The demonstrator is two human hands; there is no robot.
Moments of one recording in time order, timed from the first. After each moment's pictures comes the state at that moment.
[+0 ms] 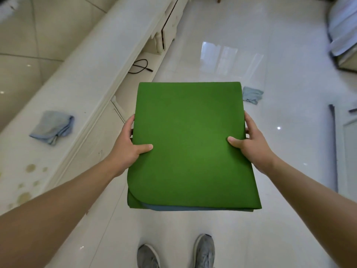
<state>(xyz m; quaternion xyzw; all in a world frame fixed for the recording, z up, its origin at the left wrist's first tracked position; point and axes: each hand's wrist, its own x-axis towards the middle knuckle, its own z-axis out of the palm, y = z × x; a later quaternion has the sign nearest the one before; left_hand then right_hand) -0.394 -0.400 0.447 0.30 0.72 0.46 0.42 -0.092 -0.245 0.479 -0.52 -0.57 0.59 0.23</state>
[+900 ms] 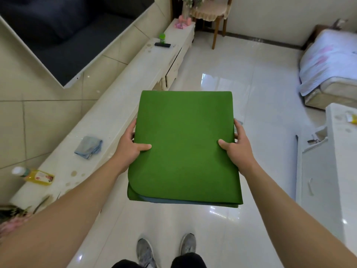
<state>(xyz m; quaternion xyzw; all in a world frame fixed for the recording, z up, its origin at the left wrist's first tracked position) -0.321 -0.418 0.739 0.27 0.73 0.50 0.38 -0.035 -0.269 0.749 -0.53 -0.57 0.57 0.29</state>
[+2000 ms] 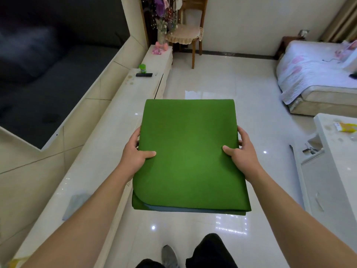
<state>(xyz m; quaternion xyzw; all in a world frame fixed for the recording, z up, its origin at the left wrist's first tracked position) -0.434 -0.225 0.779 0.32 0.69 0.49 0.42 -0.128 -0.123 0.789 -0.57 -0.51 0.55 0.35</state>
